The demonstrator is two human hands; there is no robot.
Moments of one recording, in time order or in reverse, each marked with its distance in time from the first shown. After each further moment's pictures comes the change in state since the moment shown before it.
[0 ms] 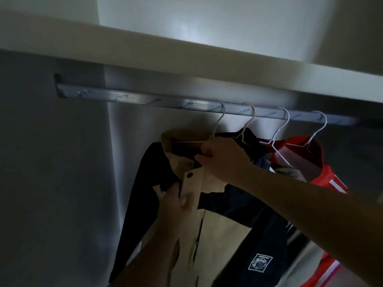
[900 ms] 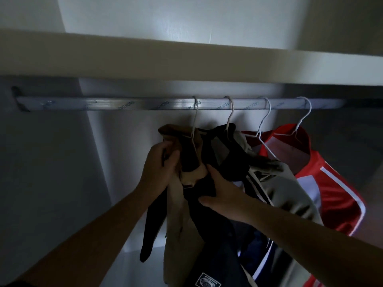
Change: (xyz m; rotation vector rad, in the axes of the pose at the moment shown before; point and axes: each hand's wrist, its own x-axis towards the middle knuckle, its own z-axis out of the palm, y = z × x) left_hand 0.085 0.050 -0.019 -0.178 -0.113 0.233; right_hand -0.063 0.047 0.040 0.654 -0.288 0.312
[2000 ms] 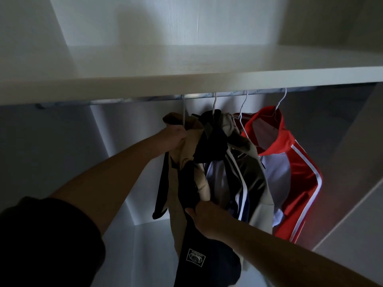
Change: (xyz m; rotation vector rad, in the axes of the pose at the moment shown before) left_hand 0.029 0.085 0.004 0.220 -0.516 -0.374; right_hand -0.077 0.008 0.067 -0.421 -0.140 0.185
